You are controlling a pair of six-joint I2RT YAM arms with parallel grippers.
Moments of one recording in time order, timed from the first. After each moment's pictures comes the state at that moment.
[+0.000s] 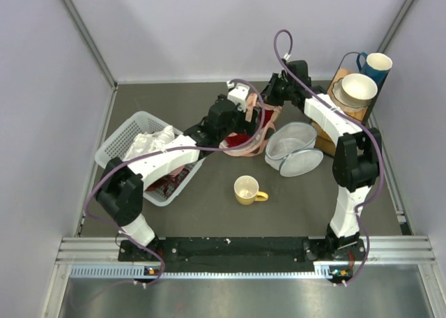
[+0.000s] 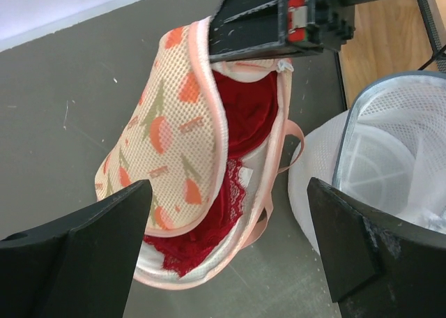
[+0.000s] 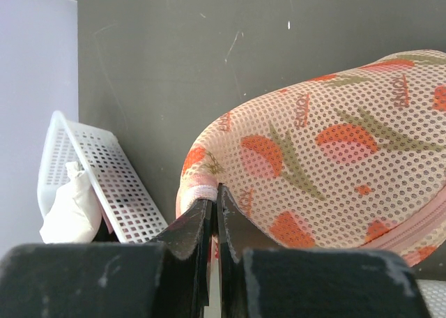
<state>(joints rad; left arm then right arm) -0.72 1.64 1.26 0.06 -0.13 -0.17 0.30 1.93 1.65 -0.31 -0.36 0.64</state>
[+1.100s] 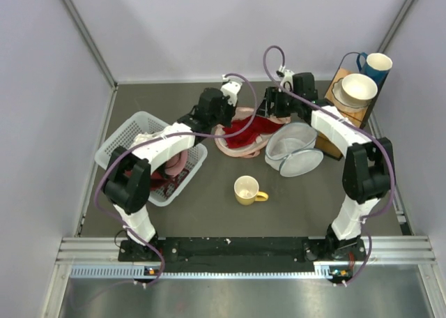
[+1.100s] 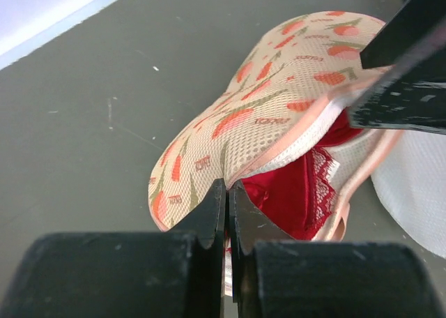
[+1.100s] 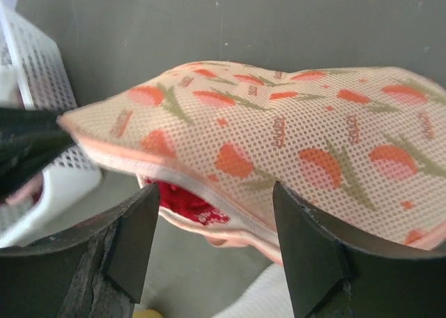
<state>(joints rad) -0.59 1.76 1.35 0.00 -0.02 0.03 0.29 1.81 1.45 -0.27 -0.44 0.31</state>
